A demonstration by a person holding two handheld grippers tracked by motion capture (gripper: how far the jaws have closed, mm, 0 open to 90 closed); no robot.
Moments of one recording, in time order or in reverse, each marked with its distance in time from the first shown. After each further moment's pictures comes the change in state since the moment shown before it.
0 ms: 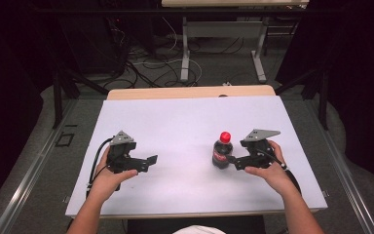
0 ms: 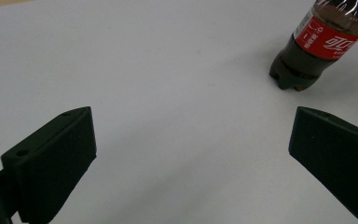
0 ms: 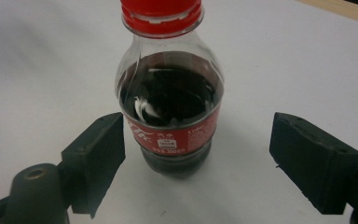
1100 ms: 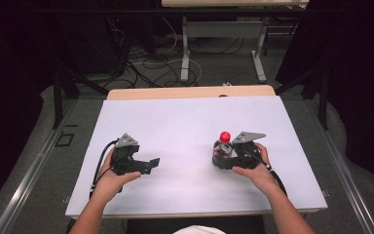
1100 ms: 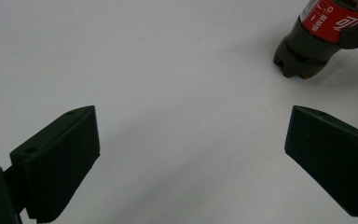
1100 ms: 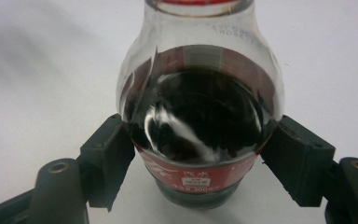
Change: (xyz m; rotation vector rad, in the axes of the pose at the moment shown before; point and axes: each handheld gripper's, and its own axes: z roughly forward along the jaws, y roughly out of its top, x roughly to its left) left arm -0.001 -0.006 0.009 0.037 0.004 0.016; right arm 0.009 -0.005 0.036 -0.016 0.012 0.005
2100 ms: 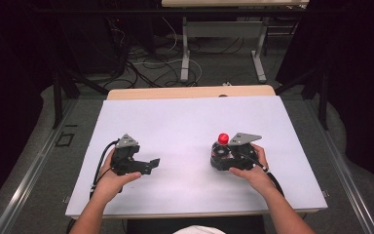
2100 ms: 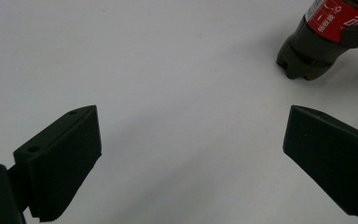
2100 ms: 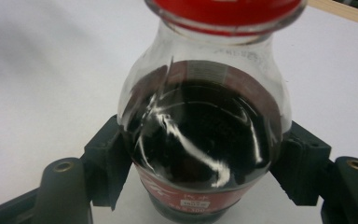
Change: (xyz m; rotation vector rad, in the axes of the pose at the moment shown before) left arm 0.000 -0.001 0.001 0.007 0.003 0.010; right arm 0.012 0.004 0.003 -0.014 0.000 -0.083
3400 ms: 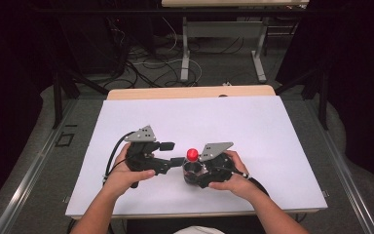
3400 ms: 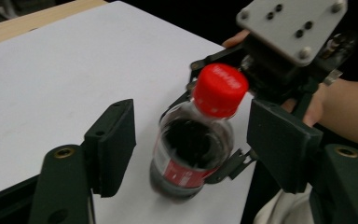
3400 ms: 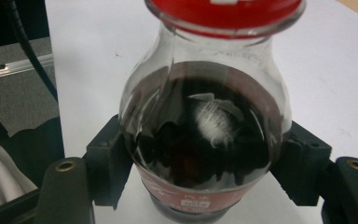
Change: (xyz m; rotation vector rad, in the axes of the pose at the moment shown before) left arm -0.068 0.060 -0.022 -0.103 -0.391 0.151; right arm 0.075 0.038 0.007 0.017 0.288 -0.220
